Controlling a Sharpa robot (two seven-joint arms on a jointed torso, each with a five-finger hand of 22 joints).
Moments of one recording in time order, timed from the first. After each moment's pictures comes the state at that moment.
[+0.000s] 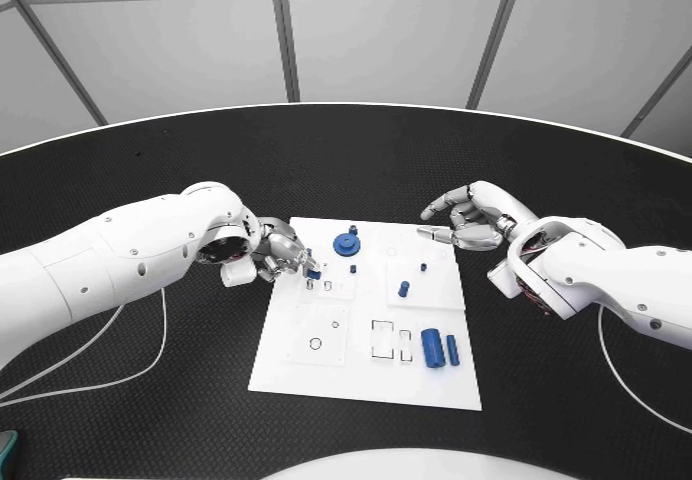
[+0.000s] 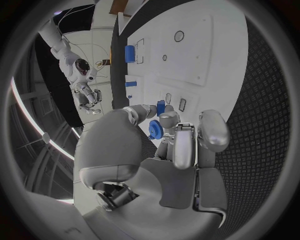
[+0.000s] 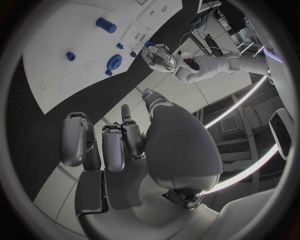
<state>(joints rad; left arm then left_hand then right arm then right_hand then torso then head) 1.29 -0.60 -0.09 1.13 -0.66 0.37 -0.48 1.16 -0.19 0.75 0.18 0.40 0.76 0.07 0.83 0.76 1.25 -0.01 1.12 0.93 1.47 -0.07 1.47 1.31 0.12 1.40 0.02 1.31 1.01 1.22 -0.99 -0.08 1.66 -0.93 -0.51 0.01 1.34 -0.19 0.23 0.28 0.30 0.90 0.14 0.27 0.36 1.43 0.06 1.38 1.31 1.47 -0.01 1.51 1.31 0.06 1.45 0.09 1.30 1.31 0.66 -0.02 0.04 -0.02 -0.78</state>
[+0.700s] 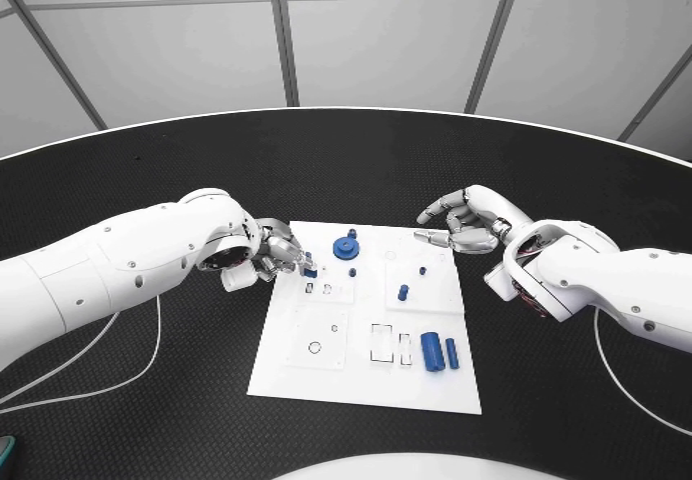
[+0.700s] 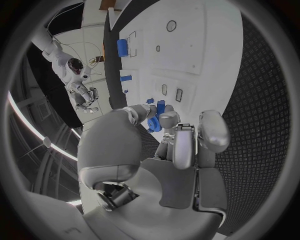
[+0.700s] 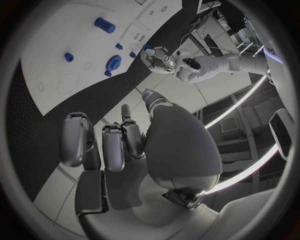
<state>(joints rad) 1.29 -0.61 -0.09 1.18 -0.76 0.25 -0.49 1.16 -0.19 0.75 0.18 0.40 0.76 0.07 0.83 0.76 1.25 -0.01 1.12 0.94 1.47 -0.07 1.47 1.31 0.12 1.40 0.02 1.31 1.01 1.22 -0.98 -0.09 1.66 -0.93 -0.51 0.01 1.34 -0.19 0.23 0.28 0.30 0.90 0.14 0.27 0.36 1.43 0.06 1.38 1.31 1.47 -0.01 1.51 1.31 0.06 1.45 0.09 1.30 1.31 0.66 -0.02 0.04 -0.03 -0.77</state>
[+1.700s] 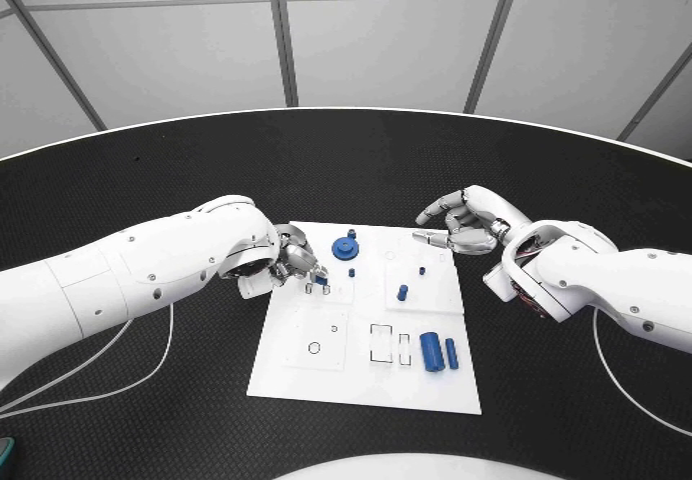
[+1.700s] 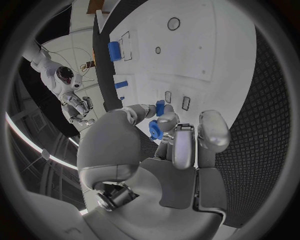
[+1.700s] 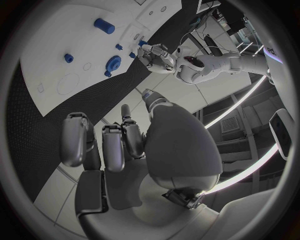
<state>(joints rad) 1.28 -0.57 -0.09 1.25 -0.84 0.19 -0.59 1.14 -0.20 0.74 0.17 0.47 0.78 0.06 0.83 0.76 1.29 -0.02 1.15 0.96 1.47 -0.08 1.47 1.31 0.12 1.40 0.02 1.31 1.00 1.22 -0.98 -0.09 1.66 -0.93 -0.51 0.01 1.34 -0.19 0.23 0.28 0.30 0.90 0.14 0.27 0.36 1.43 0.06 1.38 1.31 1.47 -0.01 1.51 1.31 0.06 1.45 0.09 1.30 1.31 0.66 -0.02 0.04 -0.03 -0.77</state>
